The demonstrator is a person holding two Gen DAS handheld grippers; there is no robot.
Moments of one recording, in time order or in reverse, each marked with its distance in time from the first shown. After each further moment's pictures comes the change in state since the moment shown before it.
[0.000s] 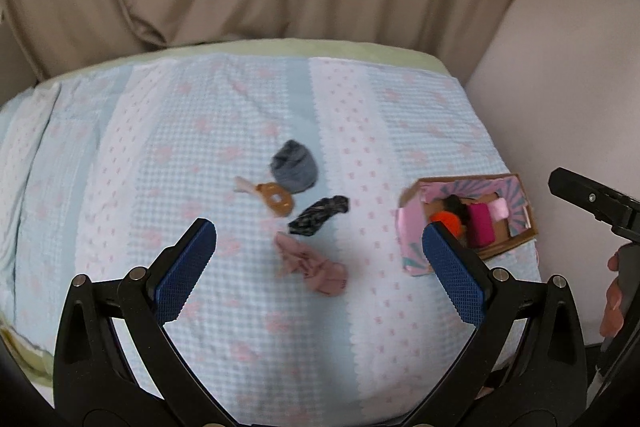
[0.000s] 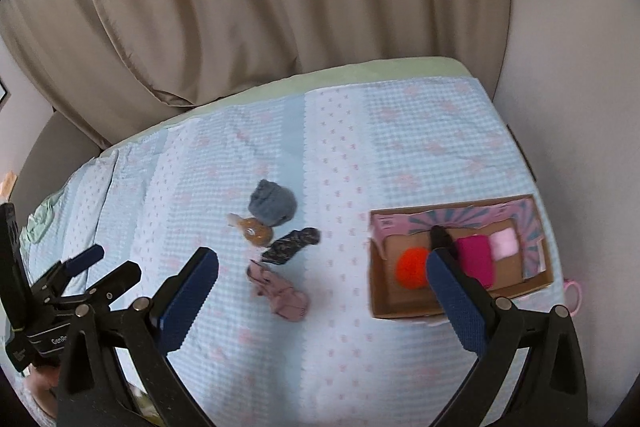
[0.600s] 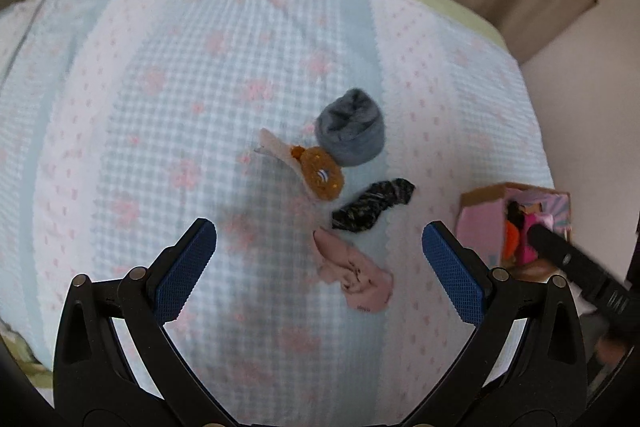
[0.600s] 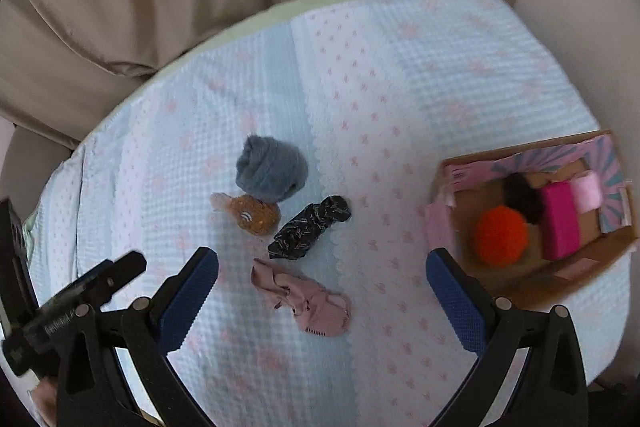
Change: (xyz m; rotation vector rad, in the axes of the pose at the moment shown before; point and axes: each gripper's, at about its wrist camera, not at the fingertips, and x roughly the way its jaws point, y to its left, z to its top) left arm 0.183 0.091 0.010 -0.182 0.258 -0.020; right arm 0.182 0.035 -0.013 0.135 0.204 -0.021
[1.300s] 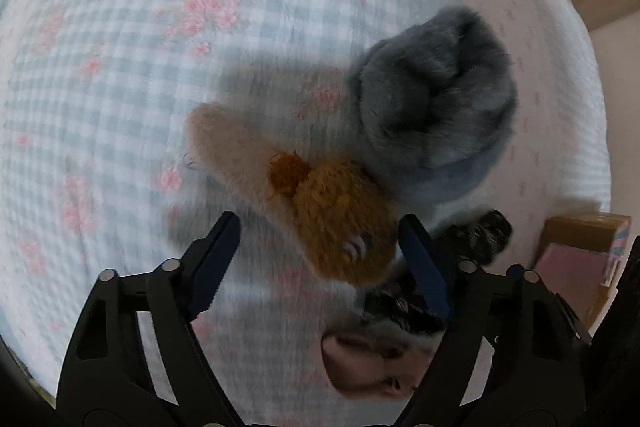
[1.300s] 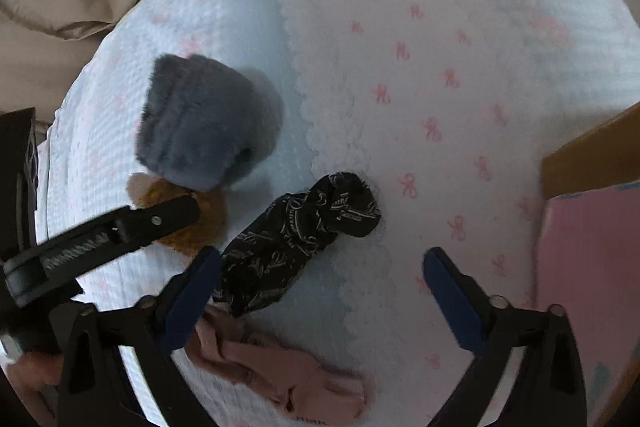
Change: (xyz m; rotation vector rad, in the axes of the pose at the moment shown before) left arm 0.203 0.007 0.037 -0.036 0.237 0.046; right arm 0.187 -0.013 -0.001 0.050 0.171 0.023
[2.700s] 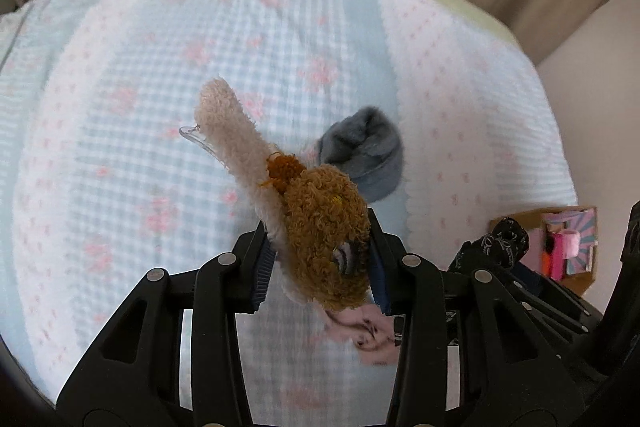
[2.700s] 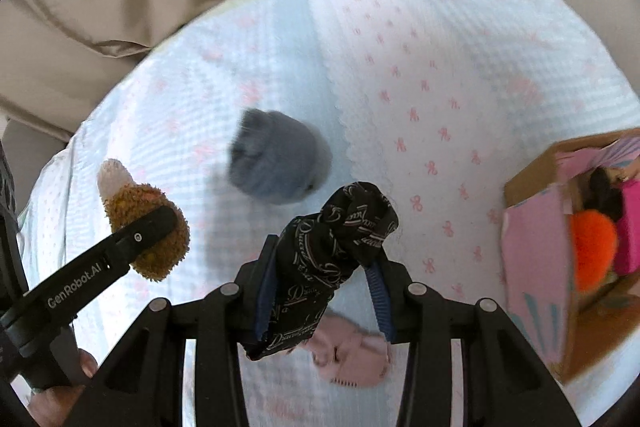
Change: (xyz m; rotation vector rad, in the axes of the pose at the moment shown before) left arm -0.162 0.001 -0.051 0.072 -0.306 -0.027; right arm -0.098 0.039 -0.016 -0.073 -0.161 0.002
